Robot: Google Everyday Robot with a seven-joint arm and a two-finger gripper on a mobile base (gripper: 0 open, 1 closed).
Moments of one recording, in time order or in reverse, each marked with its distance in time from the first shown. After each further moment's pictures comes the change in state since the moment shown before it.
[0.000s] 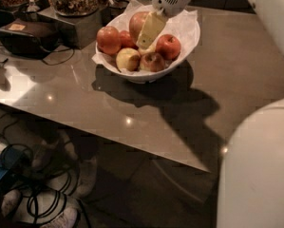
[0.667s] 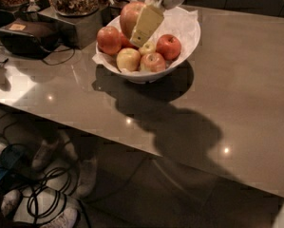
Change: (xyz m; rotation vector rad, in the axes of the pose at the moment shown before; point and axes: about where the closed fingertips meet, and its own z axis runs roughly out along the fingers) arm -0.017 0.053 -0.041 0.037 -0.030 -0.116
